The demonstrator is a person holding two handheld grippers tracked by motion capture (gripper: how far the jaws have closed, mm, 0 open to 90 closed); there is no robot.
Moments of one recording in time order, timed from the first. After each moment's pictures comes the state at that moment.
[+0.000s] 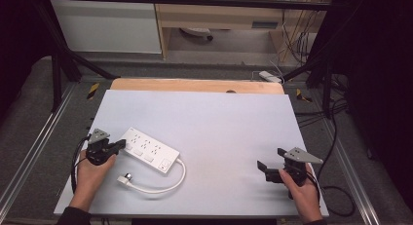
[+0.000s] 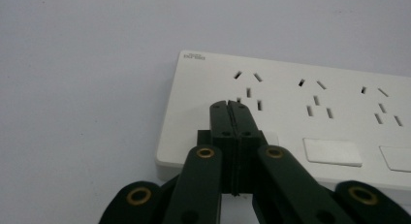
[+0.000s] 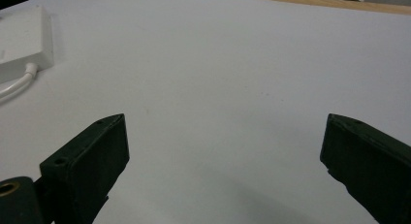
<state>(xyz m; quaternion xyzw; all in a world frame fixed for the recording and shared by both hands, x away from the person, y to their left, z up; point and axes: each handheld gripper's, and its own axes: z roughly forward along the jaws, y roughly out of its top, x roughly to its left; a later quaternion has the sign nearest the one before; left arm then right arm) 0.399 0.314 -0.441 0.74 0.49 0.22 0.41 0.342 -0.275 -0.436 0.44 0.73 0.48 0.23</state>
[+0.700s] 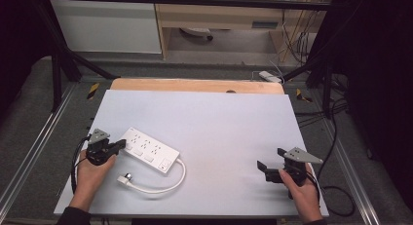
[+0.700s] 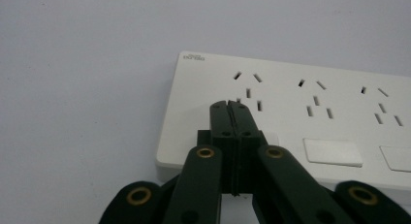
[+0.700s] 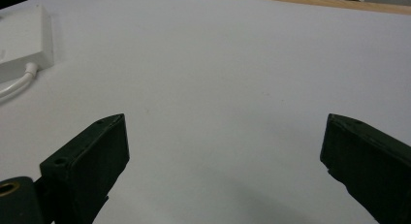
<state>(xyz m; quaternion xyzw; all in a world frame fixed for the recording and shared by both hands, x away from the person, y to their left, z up) 0.398 0.313 -0.441 0.74 0.49 0.22 0.41 0.342 -0.275 -0.436 0.43 0.73 0.47 0.23</state>
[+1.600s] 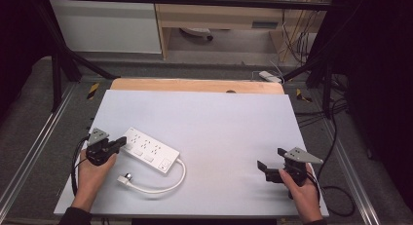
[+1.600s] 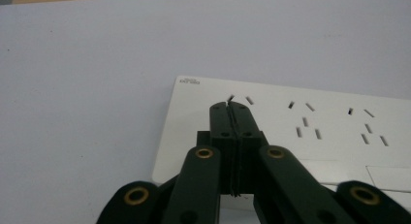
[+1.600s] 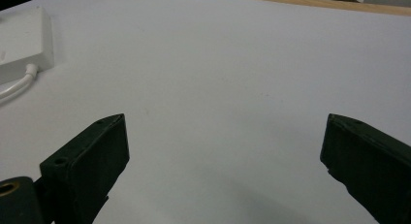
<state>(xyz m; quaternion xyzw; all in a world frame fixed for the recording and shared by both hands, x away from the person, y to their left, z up) 0.396 0.310 -0.437 0.73 0.48 0.24 0.44 0.342 -0.275 -0.435 0.44 0.73 0.48 0.23</state>
